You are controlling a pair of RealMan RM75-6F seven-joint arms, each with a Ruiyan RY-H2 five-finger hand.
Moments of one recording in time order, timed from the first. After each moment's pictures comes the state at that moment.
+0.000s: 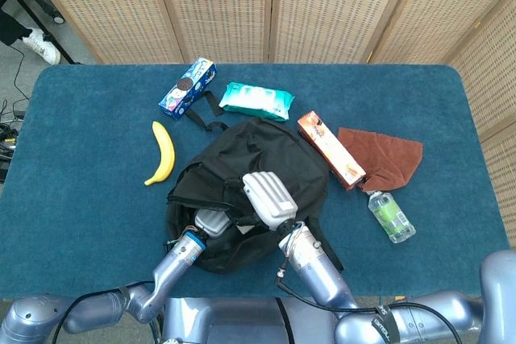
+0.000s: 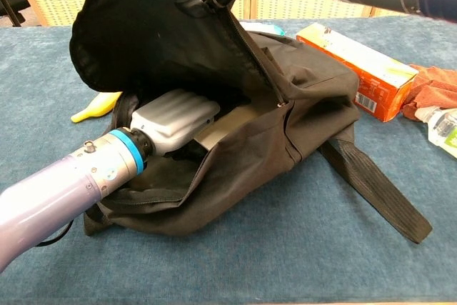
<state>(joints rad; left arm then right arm) -0.72 -1.97 -0.13 -1.14 1.43 1.01 0.40 0.93 -1.54 0.41 -2.15 -0.70 1.25 -0.44</state>
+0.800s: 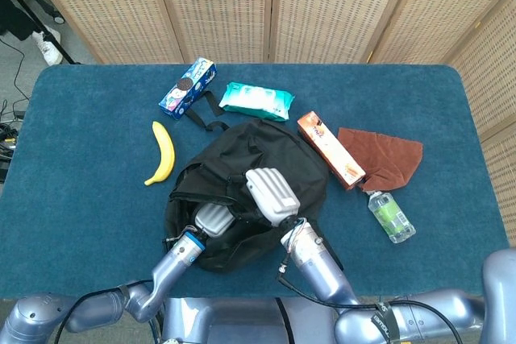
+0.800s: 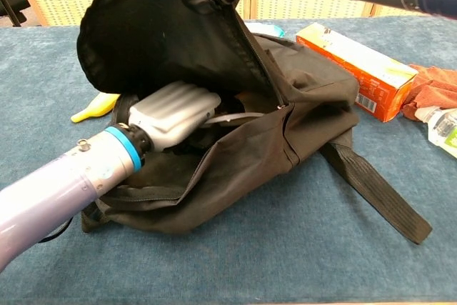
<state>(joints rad) -0.73 -1.97 -0.10 -1.09 1.51 1.09 0.29 0.94 -1.52 0.41 -2.13 -0.69 1.25 -0.42</state>
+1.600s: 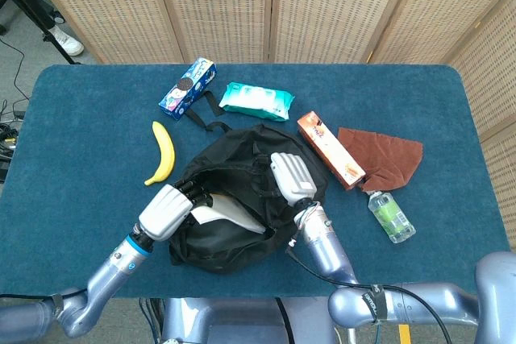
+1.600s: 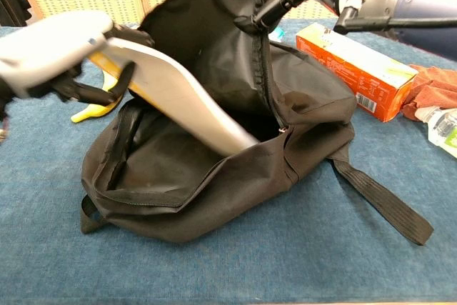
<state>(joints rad) -0.61 -1.53 0.00 -1.51 1.65 1.32 0.08 0.92 -1.57 0.39 -1.90 -0.65 1.24 -0.35</state>
